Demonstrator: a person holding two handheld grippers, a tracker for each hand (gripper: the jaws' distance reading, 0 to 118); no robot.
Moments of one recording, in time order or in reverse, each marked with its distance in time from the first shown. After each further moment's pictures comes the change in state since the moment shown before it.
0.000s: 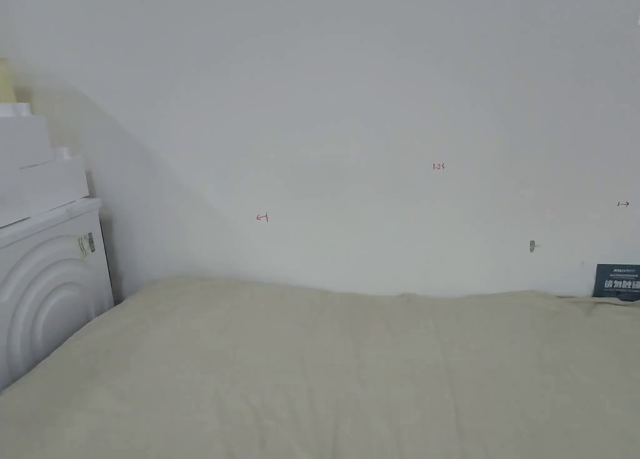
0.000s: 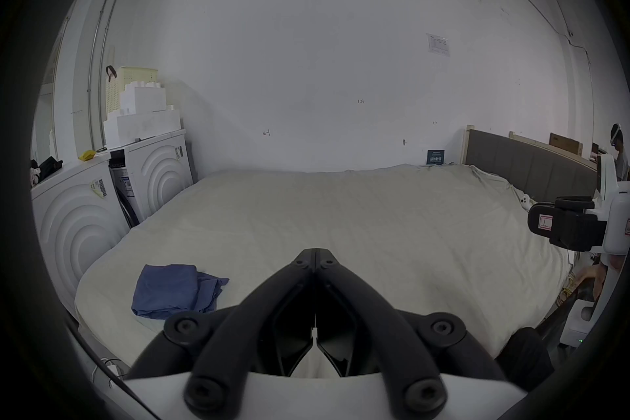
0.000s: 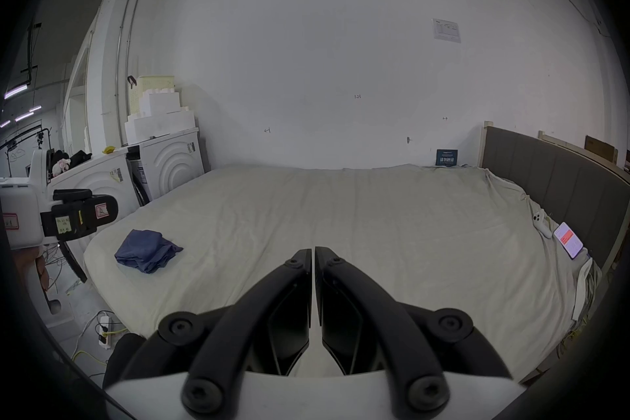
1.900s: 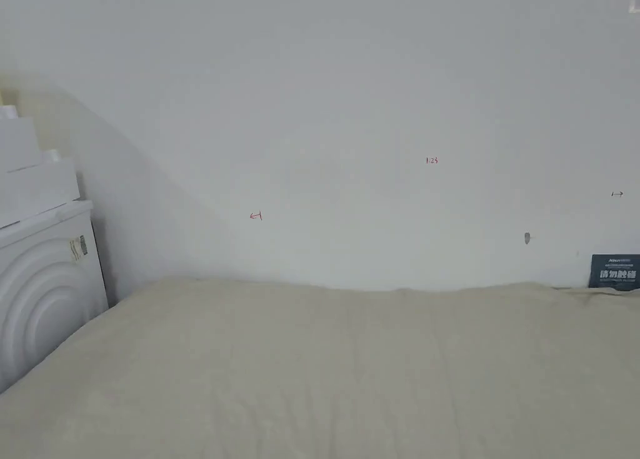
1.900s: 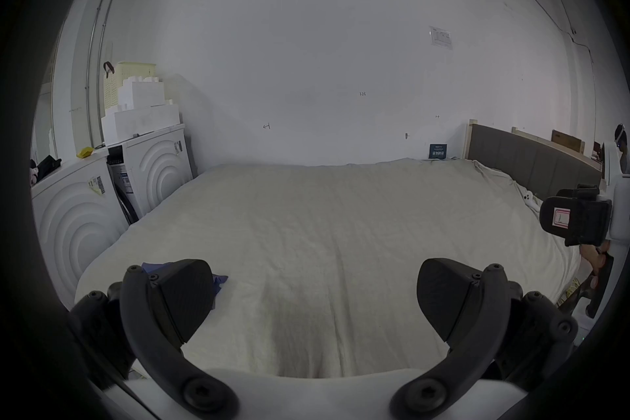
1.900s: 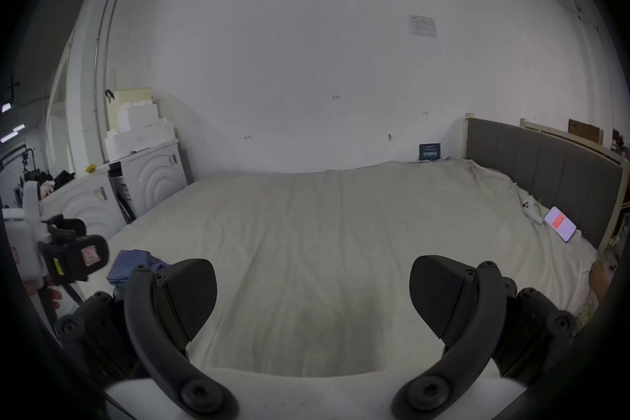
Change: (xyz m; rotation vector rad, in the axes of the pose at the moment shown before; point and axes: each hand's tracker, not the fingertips) left arm -0.001 0.002 -0.016 -0.034 0.005 0.004; right arm -0.003 0.013 -0.008 0.008 -0.070 -0.069
